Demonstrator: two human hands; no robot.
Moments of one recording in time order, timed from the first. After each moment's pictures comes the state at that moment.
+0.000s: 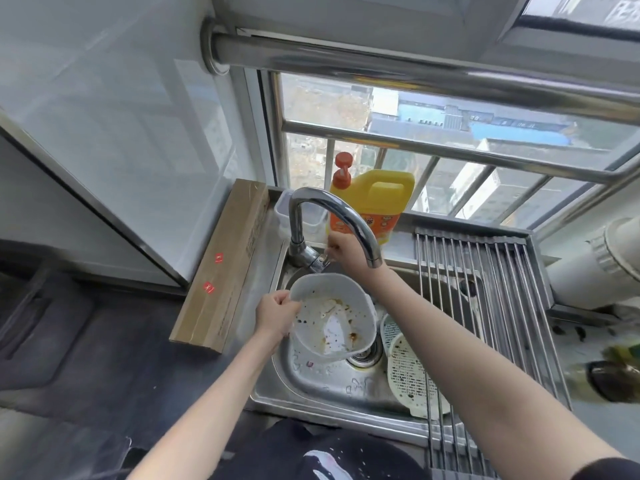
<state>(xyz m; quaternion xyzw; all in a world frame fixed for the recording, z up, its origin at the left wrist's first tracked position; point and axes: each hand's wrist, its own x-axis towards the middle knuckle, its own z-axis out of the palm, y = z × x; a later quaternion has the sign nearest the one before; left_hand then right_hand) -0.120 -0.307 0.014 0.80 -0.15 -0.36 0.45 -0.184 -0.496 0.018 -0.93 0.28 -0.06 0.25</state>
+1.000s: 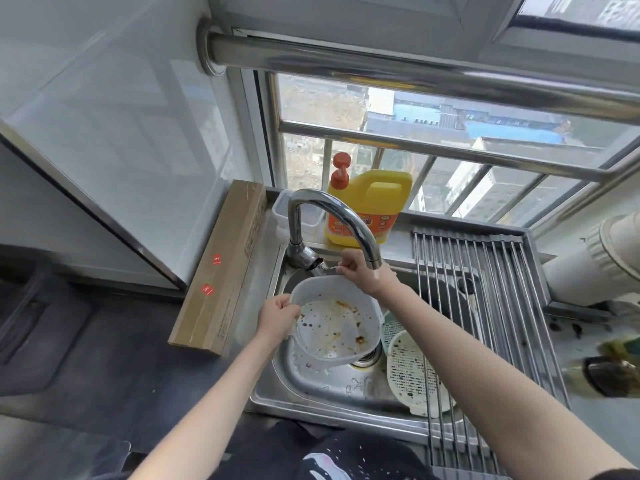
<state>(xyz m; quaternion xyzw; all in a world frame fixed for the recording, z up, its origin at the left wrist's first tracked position) -0.119 -0.304 0.007 0.77 -0.15 -0.41 0.47 -0.221 -0.489 0.013 -0.88 0.32 -0.01 0.34</state>
